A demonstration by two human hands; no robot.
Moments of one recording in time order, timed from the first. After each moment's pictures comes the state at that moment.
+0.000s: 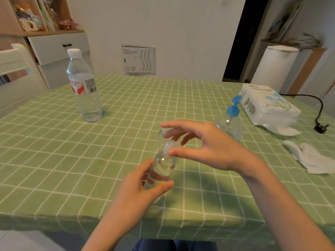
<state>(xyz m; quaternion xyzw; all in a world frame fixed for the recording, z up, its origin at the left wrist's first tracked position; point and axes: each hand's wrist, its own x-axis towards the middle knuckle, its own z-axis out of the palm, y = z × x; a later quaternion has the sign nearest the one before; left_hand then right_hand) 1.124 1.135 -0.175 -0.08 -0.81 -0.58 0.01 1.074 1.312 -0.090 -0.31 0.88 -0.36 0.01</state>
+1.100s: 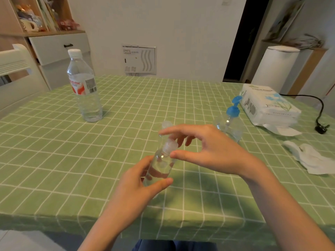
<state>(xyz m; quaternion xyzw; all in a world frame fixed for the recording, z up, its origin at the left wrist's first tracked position) 1.119 1.134 -0.171 -0.09 -0.82 -0.57 0.01 1.078 1.313 -0.090 -0.32 0.89 -0.34 0.00</state>
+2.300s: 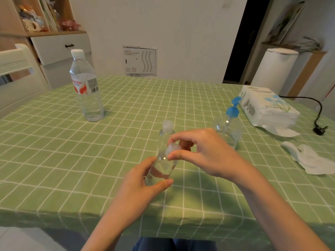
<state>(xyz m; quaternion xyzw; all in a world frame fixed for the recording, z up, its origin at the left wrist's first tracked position) 1.117 1.135 -0.178 -0.10 -0.82 -0.56 0.03 1.080 1.306 -0.102 -0.29 0.91 -0.30 -0.06</state>
